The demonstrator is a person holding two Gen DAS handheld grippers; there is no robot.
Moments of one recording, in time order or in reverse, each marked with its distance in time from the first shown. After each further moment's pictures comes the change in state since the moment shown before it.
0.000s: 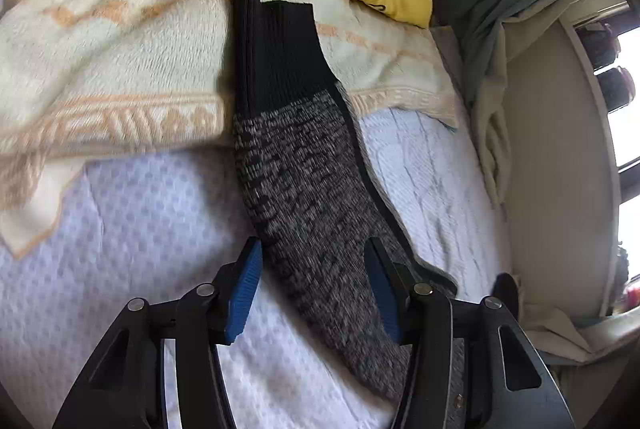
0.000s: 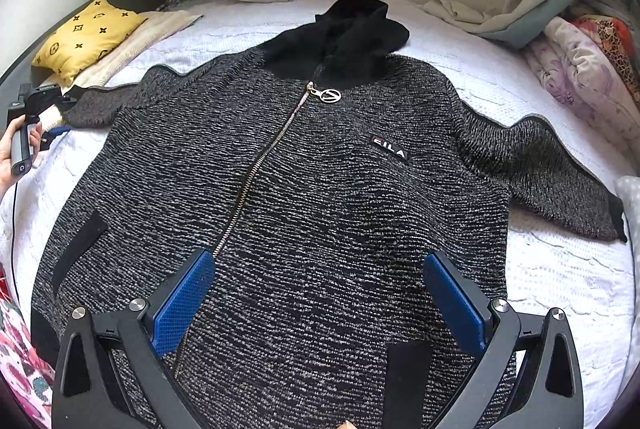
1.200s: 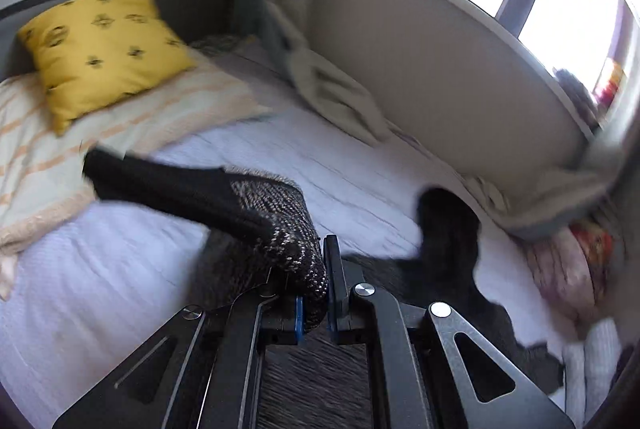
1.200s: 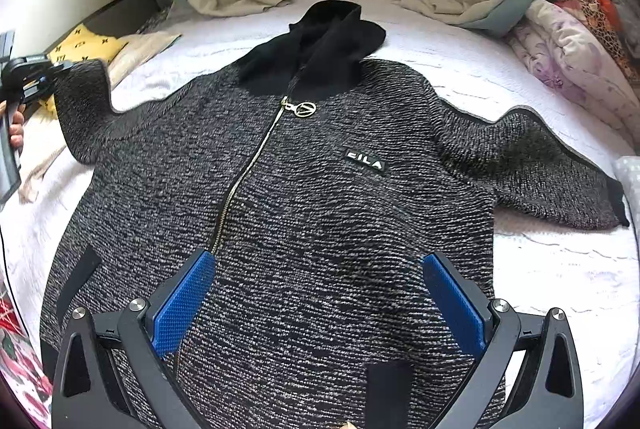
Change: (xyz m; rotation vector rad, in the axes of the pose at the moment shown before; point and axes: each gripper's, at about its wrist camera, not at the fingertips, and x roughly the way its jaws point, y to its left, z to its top) left arm -0.058 -0.230 -0.152 0.645 -0.138 -0.130; right arm -0.002 -0.025 0.016 0.096 -0.020 0.000
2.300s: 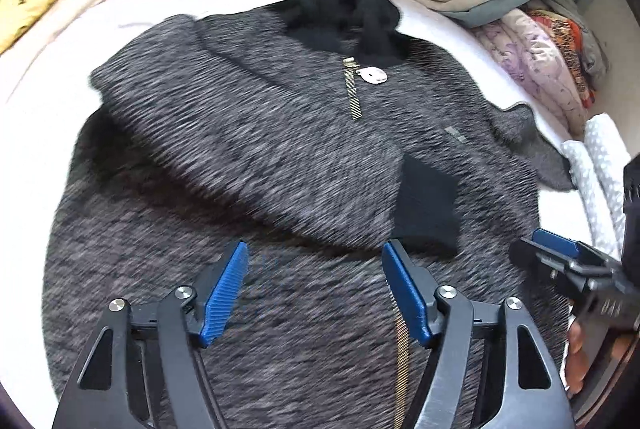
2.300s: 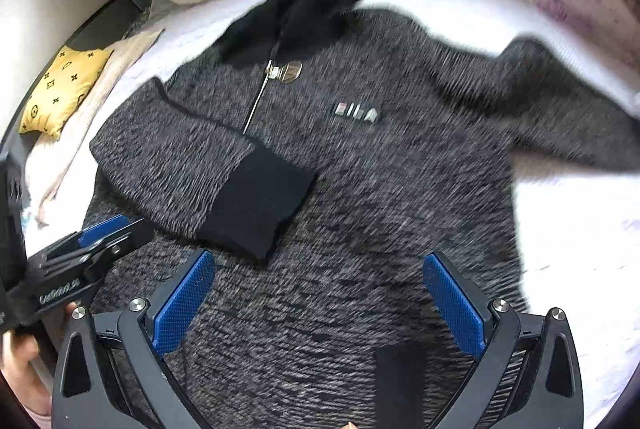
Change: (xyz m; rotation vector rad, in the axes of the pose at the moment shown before) left arm -0.011 -0.099 -0.215 0.319 0.461 -0.037; right arm 0.033 -0.026 -0.009 0.158 0.160 0.115
